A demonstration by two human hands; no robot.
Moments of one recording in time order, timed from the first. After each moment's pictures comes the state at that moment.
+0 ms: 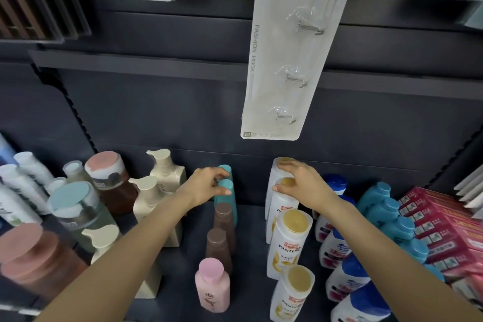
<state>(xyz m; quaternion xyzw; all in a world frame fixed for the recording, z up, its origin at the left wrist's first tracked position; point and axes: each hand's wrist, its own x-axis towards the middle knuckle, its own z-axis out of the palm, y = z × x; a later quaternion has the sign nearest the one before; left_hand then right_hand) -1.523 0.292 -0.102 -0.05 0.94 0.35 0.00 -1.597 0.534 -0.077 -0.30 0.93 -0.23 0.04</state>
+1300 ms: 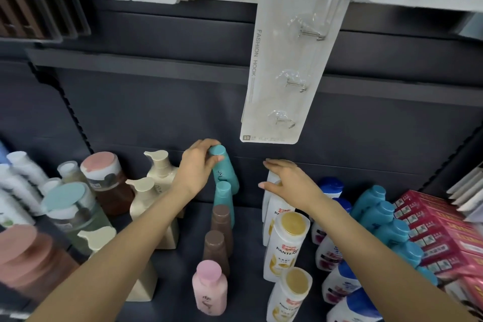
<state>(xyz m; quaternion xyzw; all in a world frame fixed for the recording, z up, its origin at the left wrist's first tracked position) -1.521 0.298 -0.066 -0.07 0.90 0.34 -0.26 -1.591 0.515 -0.069 -0.33 0.93 -0.18 0.05</state>
